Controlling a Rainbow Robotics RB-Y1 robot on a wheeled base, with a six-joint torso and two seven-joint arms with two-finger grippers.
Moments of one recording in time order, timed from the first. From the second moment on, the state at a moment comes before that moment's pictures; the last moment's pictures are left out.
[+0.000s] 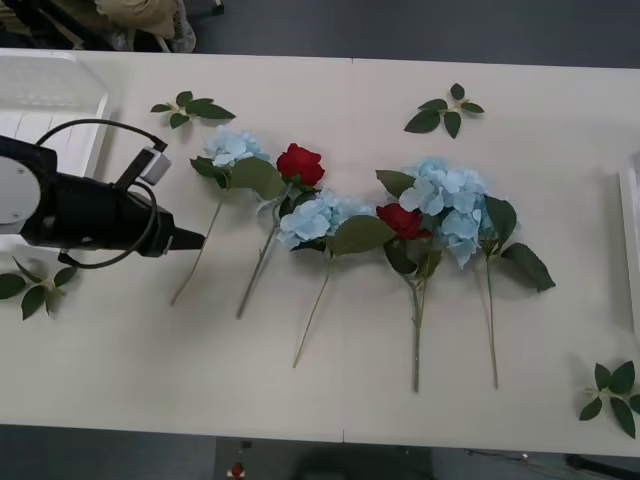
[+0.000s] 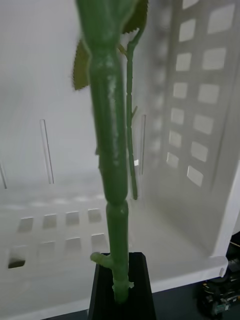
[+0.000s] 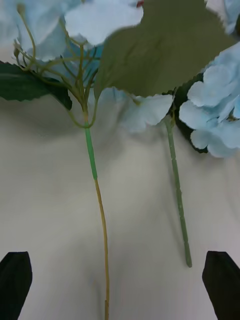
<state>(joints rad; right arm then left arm) -0.25 -1.10 -0.28 -1.05 -0.84 1.40 1.88 -0.41 0.78 -0.23 -1.51 1.29 1.11 -2.01</state>
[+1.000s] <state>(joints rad) -0.21 -1.10 -0.28 -1.05 -0.95 1.28 1.84 -0.64 0.60 -0.47 -1.19 1.02 0.98 -2.01</state>
